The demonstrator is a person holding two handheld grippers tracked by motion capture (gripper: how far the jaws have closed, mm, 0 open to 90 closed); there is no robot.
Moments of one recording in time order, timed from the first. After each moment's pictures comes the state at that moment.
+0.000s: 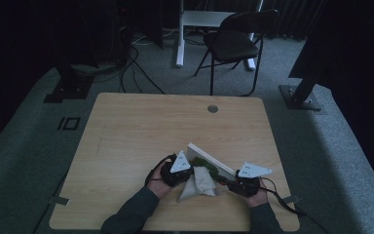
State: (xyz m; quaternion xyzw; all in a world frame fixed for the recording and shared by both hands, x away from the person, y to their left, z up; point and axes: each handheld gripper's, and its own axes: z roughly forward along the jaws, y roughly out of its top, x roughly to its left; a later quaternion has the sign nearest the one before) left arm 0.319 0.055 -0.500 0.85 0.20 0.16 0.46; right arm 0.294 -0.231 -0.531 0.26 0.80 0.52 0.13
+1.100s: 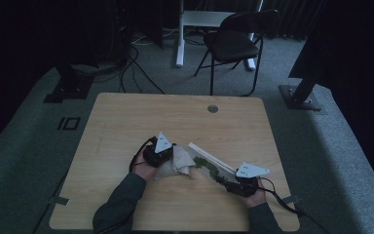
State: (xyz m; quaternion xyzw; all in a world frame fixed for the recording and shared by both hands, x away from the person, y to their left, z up) left arm 0.368 0.101 -0.495 0.83 0.28 0.23 0.41; right arm 0.295 -0.226 -0.533 0.27 0.80 0.51 0.14
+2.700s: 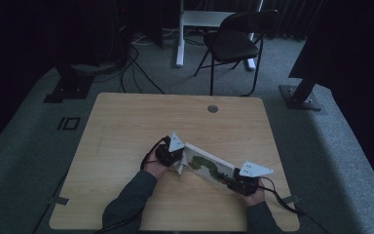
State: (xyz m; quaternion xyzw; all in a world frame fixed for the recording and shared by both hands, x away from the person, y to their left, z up) left arm 0.377 0.066 -0.503 0.85 0.26 0.22 0.41; right arm 0.295 -0.226 -0.525 0.26 0.77 0.56 0.13
